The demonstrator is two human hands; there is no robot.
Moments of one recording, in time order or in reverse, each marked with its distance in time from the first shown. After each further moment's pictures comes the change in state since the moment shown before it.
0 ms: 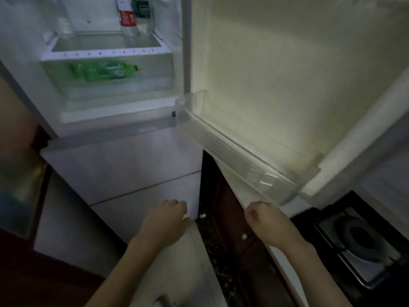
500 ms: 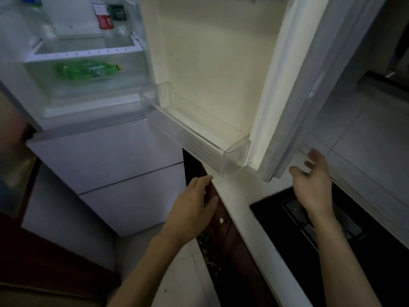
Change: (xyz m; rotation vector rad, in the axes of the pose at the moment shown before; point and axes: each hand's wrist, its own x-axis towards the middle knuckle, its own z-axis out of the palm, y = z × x) left_hand -0.039 0.176 0.014 -0.547 0.403 0.179; right_hand -0.075 0.121 -0.105 0.751 0.657 0.336
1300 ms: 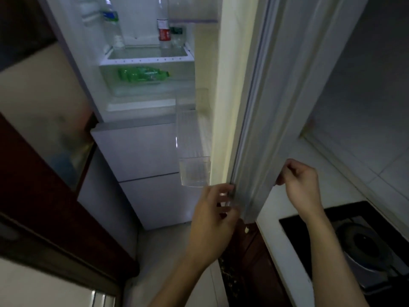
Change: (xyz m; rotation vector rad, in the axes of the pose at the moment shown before) left_hand -0.061 0.022 -0.040 -0.444 0.291 -0.200; right_hand -0.043 -0.057 0.074 0.224 -0.391 -0.240
